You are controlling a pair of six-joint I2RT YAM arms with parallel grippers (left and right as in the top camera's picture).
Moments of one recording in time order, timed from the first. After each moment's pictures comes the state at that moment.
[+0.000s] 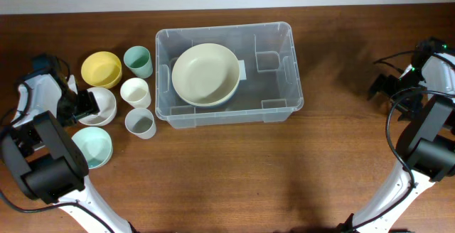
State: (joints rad) left arm 0.44 2.12 1.57 -0.92 -0.06 0.01; right arm -0.49 2.23 1.79 -1.19 -0.05 0.22
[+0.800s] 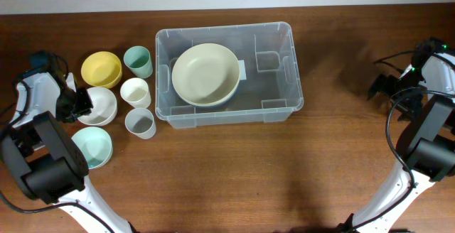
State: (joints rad) left arm 0.44 2.12 1.60 -0.93 -0.06 0.02; right arm -0.49 2.23 1.79 -1.19 -0.05 0.22
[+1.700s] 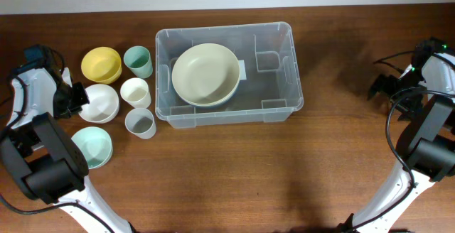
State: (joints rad) left arm 0.44 2.12 1.66 -0.99 -0.07 0.02; right arm -0.49 2.23 1.79 -1.19 -0.05 0.22
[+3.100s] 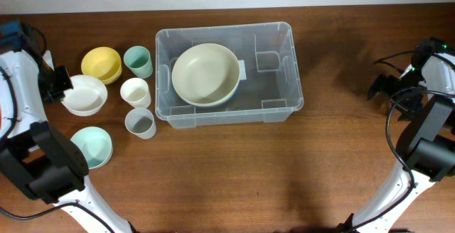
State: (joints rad) left arm 0.44 2.12 2.01 -1.33 -0.12 -0.01; right arm -0.49 2.23 1.79 -1.19 -0.05 0.22
